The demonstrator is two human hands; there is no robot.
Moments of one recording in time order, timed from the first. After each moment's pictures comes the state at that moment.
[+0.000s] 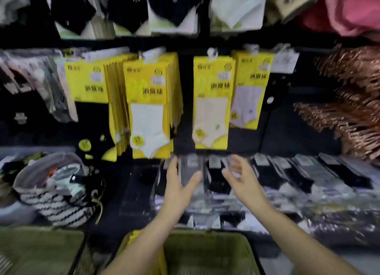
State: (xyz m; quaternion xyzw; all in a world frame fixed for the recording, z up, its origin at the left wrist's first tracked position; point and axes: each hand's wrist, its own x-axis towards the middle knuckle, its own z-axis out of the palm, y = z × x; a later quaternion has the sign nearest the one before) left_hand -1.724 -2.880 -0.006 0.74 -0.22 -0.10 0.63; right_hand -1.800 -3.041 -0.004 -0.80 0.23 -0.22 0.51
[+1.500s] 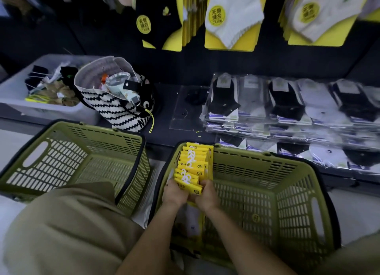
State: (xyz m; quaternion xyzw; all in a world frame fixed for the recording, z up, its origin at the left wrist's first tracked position) left_hand -1.746 -2.683 -0.239 0.89 0.09 -0.26 0.37; right_hand -1.784 -2.780 -0.291 -0.78 0.32 0.13 0.52
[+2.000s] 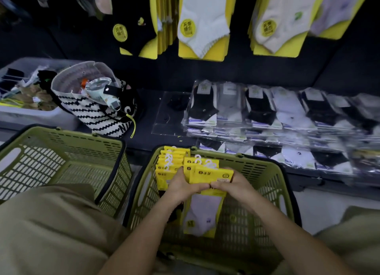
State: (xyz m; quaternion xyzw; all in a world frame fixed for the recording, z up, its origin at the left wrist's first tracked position) left_hand -1.758 -2.743 -0.203 0.79 -0.06 -0.30 0.53; right_hand -1.831 -2.914 -0.202 -0.70 0.23 0.07 0.67
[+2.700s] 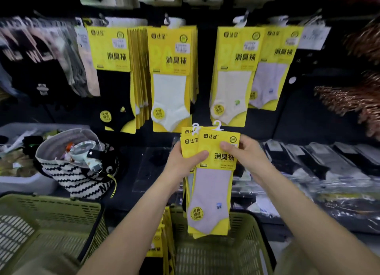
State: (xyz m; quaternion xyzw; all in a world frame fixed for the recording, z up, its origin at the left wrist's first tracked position) left_hand -1.697 -2.844 -0.010 0.66 -0.20 -0.18 0.70; right_hand -1.787 -3.003 0.022 -0.72 0.16 -0.19 0.64
